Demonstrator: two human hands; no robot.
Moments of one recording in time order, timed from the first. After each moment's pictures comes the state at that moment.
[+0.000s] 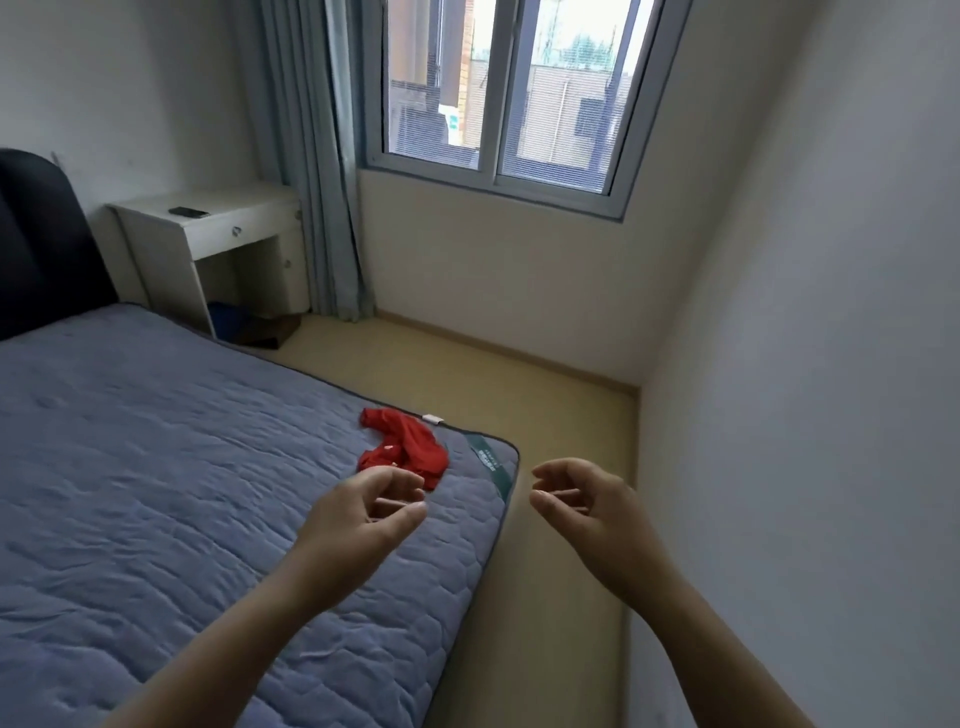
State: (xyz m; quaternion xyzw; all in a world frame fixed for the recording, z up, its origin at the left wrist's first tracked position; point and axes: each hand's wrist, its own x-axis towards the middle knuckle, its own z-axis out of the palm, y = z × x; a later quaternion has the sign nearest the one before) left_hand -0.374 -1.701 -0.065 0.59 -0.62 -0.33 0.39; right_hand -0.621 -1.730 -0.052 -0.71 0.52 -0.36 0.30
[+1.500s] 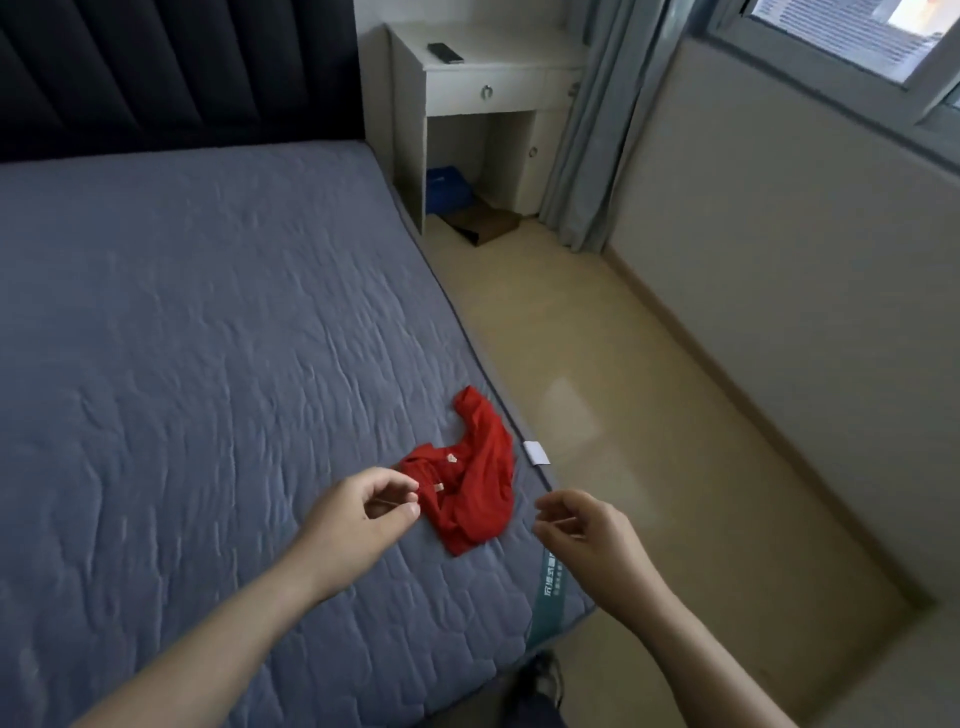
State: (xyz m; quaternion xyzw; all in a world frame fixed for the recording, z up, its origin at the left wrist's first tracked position) left_hand -0.390 -2.212 -0.187 0.77 -0.25 -0.32 0.48; right_hand -0.574 -2.391 -0.184 -0.83 0.37 -0.05 0.42
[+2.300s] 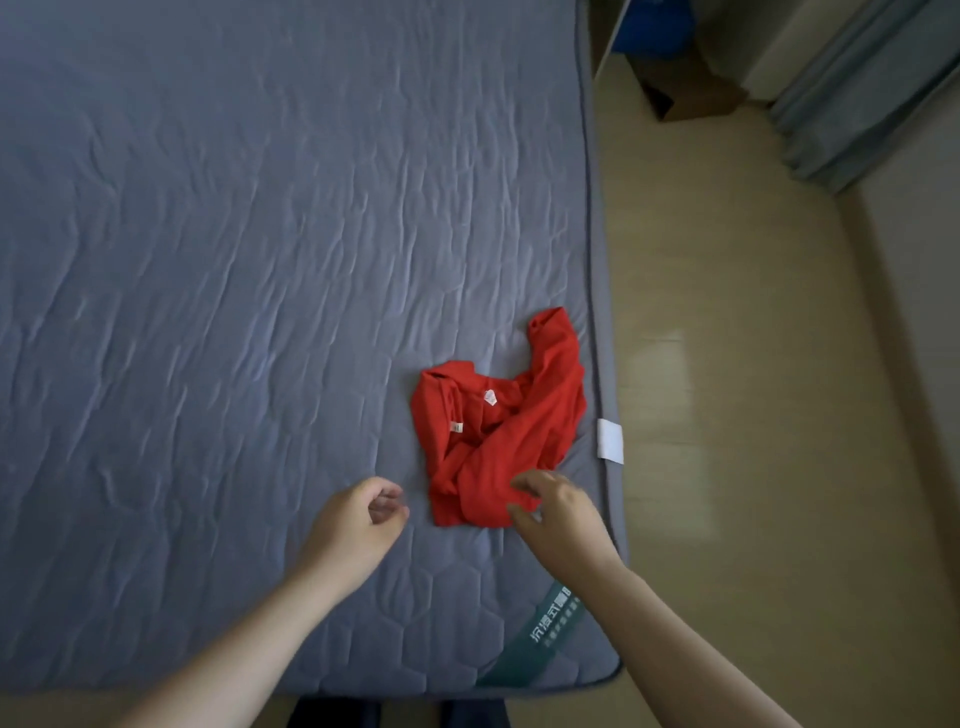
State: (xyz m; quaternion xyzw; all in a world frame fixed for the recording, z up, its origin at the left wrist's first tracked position) left_hand -0.379 -2.333 -0.484 0.87 0.02 -0.29 0.39; right_hand -0.433 -2.559 -0.472 -0.91 0.16 0.19 0.33
